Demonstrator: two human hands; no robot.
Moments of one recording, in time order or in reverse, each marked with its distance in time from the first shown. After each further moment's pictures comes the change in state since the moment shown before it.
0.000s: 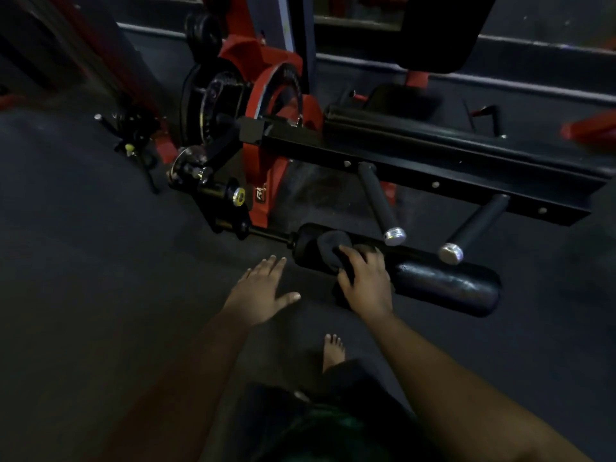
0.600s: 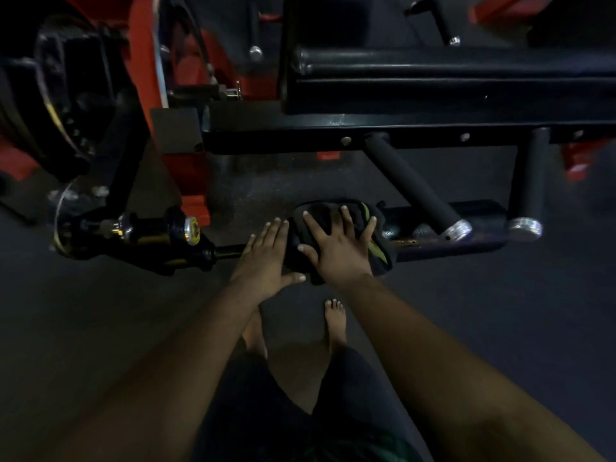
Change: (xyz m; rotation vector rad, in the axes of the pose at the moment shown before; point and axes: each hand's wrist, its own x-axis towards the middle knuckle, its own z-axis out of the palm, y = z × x) left_hand 0.184 -0.053 0.006 0.051 -0.201 0.377; right_hand 0.108 -0.035 0.101 -0.444 -0.207 0.308
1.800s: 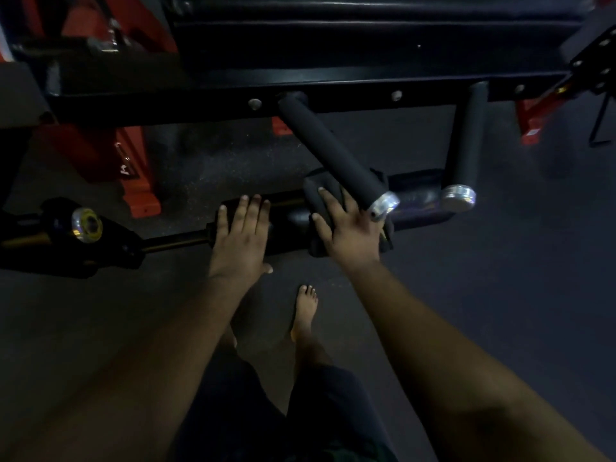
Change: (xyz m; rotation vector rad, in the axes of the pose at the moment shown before) left_hand 0.030 0.072 0.037 0.440 0.128 0.033; right_hand -0.021 0.117 0.030 0.107 0.213 0.234
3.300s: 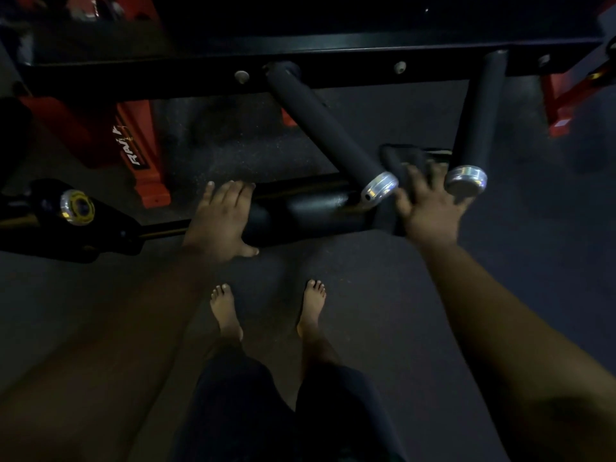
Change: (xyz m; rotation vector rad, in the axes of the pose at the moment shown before) left_hand 0.020 -0.040 0.002 -0.073 -0.033 0.066; right_hand 0.027 0.143 -0.005 0.031 0.040 0.207
